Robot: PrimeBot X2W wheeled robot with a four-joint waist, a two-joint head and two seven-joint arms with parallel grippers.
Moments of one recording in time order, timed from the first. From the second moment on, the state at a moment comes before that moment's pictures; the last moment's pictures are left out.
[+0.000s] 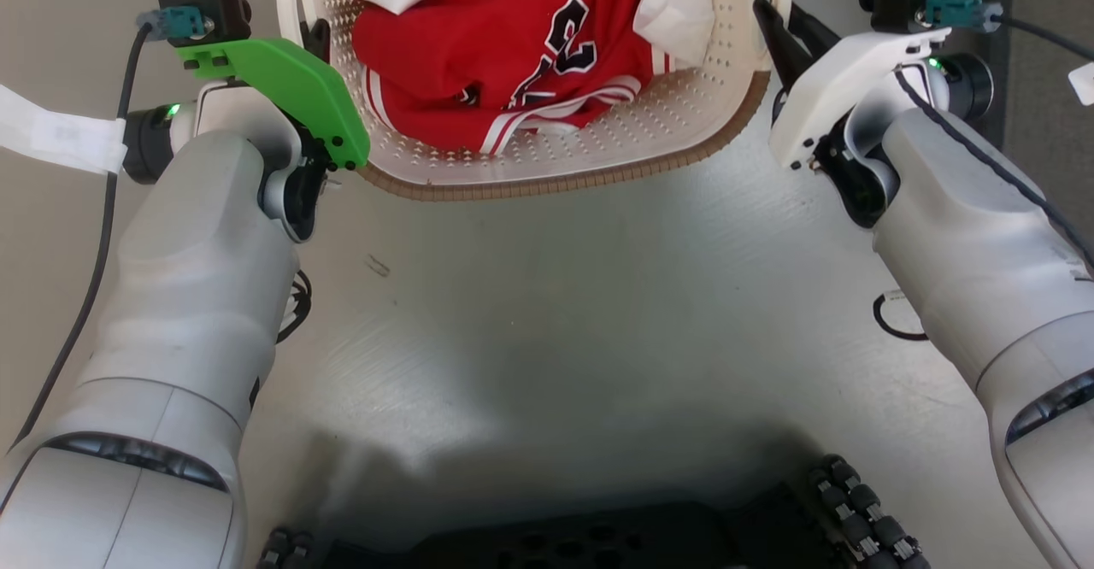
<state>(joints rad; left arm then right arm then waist) -1.10 0.00 -0.50 1.15 -0.71 -0.03 -0.06 -1.04 -0.13 0.69 1.12 0.68 0.13 -0.21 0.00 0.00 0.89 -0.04</state>
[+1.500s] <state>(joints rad) -1.15 0.01 -0.49 1.23 -0.72 -0.06 -0.11 -1.10 -0.12 0.71 1.18 0.67 0.13 -0.25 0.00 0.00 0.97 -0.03</state>
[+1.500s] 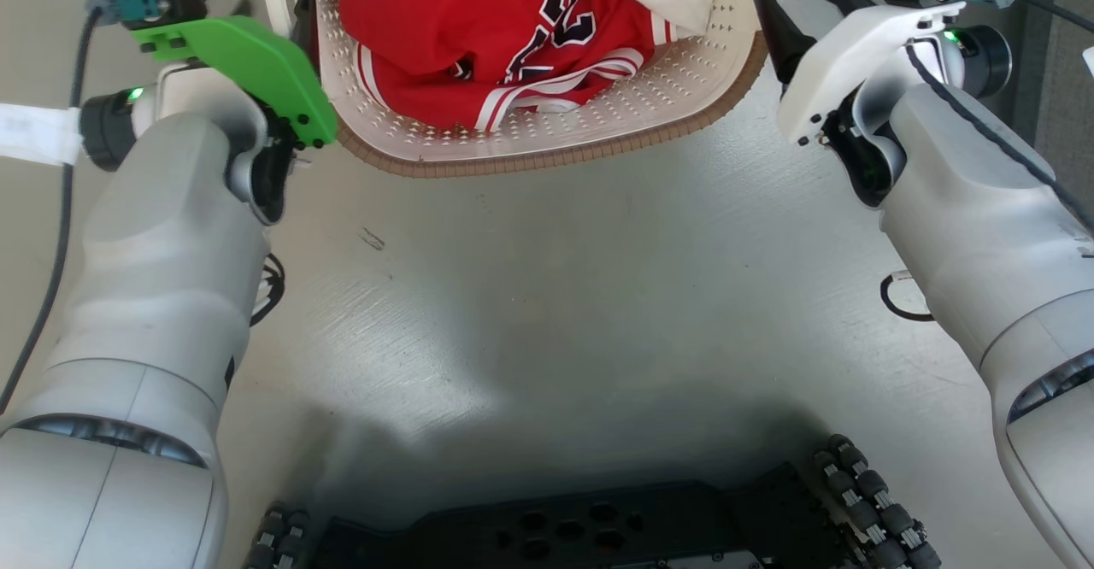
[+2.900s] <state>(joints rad) -1.01 0.02 -0.55 1.23 -0.68 -0.10 -0.25 -0.95 -0.17 0.61 1.06 0.68 0.13 -0.25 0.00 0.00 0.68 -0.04</state>
